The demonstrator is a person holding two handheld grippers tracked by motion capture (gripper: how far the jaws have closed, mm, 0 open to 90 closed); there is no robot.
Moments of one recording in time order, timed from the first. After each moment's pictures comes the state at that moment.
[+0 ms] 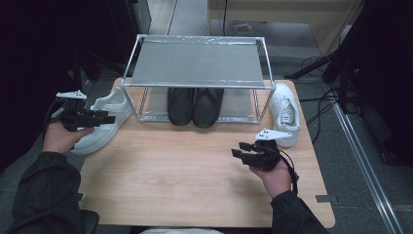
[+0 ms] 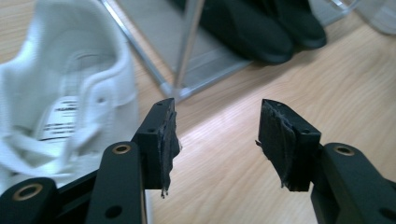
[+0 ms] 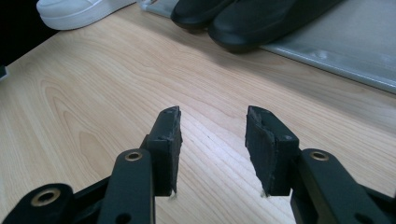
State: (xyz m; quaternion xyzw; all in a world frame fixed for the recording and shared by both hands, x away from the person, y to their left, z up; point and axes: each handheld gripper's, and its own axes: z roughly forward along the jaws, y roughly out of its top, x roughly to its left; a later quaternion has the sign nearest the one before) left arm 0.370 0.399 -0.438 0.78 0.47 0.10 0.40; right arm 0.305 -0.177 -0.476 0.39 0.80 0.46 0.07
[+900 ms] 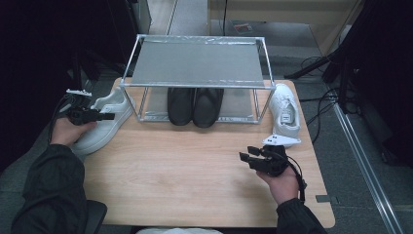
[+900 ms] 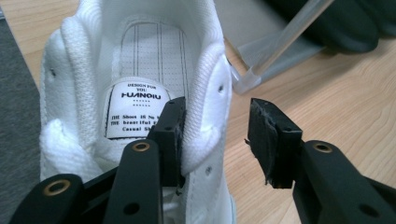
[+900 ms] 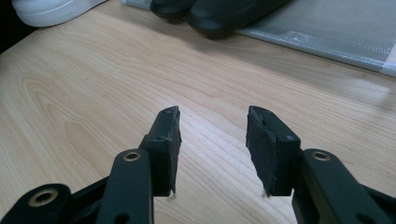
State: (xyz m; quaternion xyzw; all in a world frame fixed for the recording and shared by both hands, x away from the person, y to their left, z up) left arm 0.418 0.426 -0.485 0.77 0.50 0.06 0.38; right arm 0.291 -0.194 -0.478 0.42 0.79 0.45 0.09
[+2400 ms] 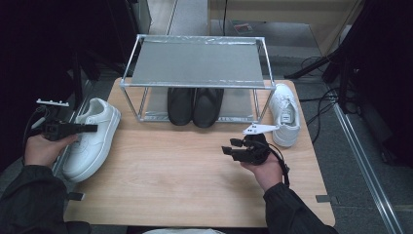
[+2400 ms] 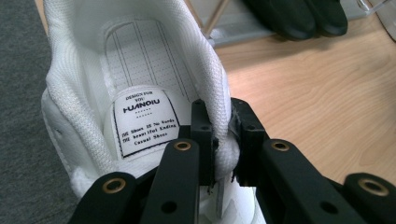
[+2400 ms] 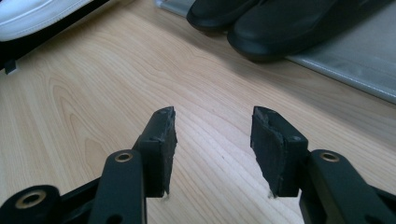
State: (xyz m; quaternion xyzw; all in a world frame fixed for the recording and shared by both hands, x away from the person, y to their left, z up) left arm 0.328 0.429 -0.439 0.74 0.55 0.04 0.38; right arm 0.324 -0.150 -0.476 0.36 0.81 0.45 0.05
